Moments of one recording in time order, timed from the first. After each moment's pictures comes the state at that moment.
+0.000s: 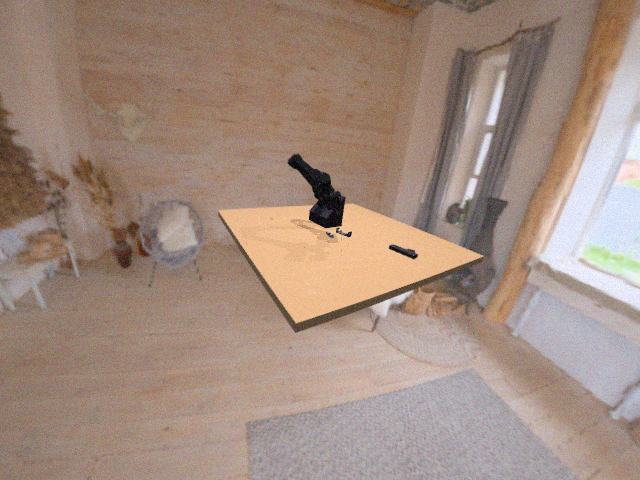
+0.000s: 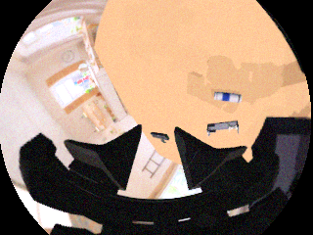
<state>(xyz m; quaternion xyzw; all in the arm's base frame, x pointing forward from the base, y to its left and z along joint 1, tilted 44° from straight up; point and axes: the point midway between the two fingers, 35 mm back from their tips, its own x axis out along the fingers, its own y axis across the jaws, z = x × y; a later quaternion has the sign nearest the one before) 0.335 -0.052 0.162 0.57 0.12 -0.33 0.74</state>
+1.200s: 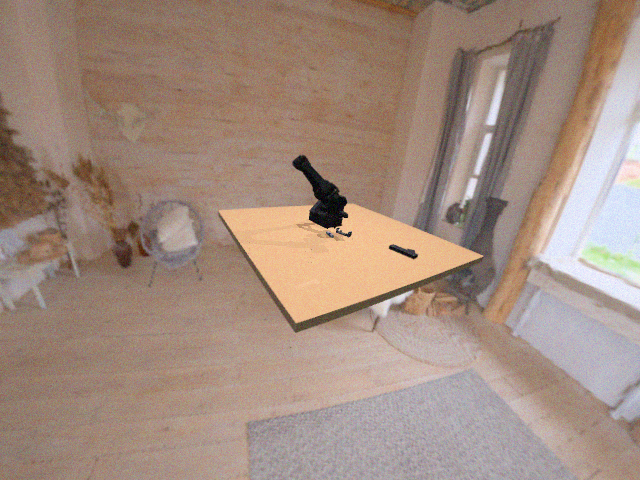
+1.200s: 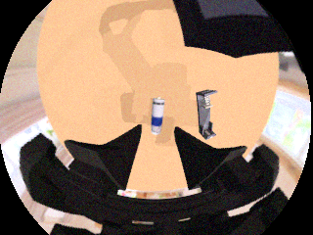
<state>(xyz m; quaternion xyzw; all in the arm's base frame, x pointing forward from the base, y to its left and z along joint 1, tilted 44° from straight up) 0.271 -0.112 0.057 0.71 -0.28 -0.60 0.24</state>
